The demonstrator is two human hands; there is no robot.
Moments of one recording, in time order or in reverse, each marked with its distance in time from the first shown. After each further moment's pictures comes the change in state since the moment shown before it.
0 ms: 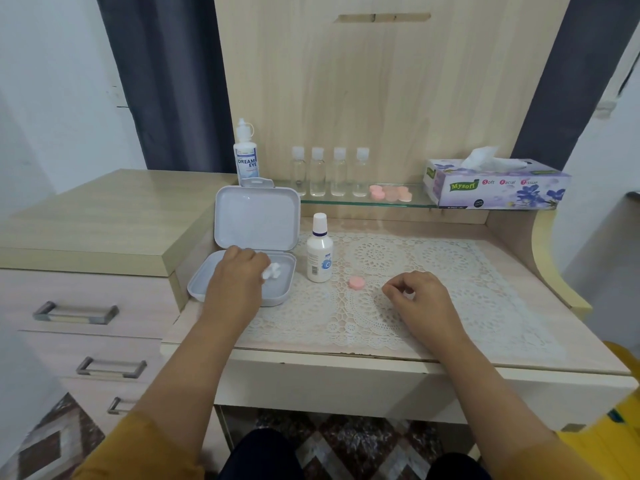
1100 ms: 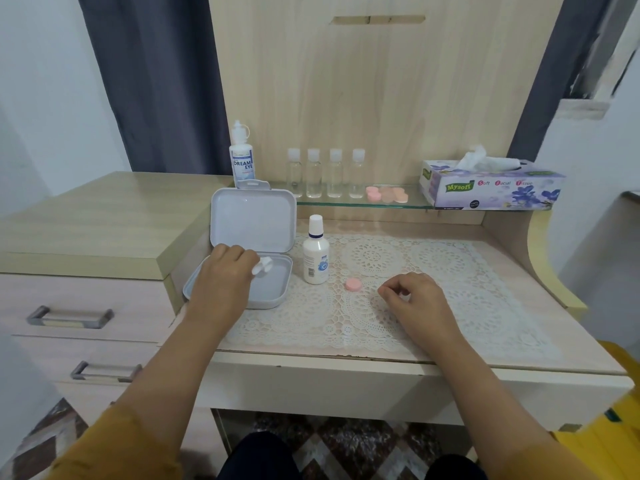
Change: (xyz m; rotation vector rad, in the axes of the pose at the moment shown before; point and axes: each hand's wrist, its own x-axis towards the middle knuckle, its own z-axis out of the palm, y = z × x) left_hand 0.003 -0.020 0.001 0.083 0.093 0.117; right_hand 0.000 -0.001 -0.001 -0.017 -0.008 0.003
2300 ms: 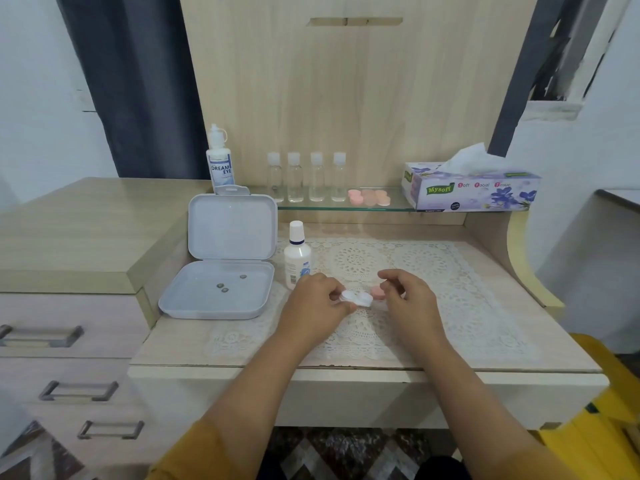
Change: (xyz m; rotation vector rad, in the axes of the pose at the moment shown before) left_hand 0.024 0.145 0.025 -0.617 -0.403 -0.309; right_hand 0.004 0.007 0.001 0.235 0.143 0.182
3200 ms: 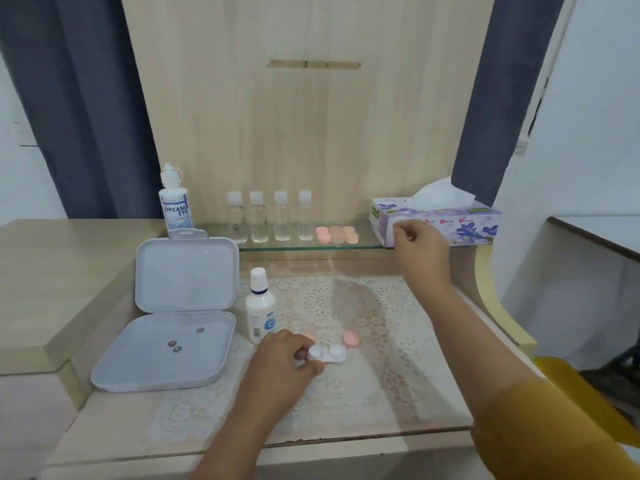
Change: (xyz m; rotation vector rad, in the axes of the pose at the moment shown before) left_hand 0.003 -0.012 0.010 -0.061 -0.033 -0.023; right_hand 0.118 -0.055 -0.057 -0.152 0.355 -0.048
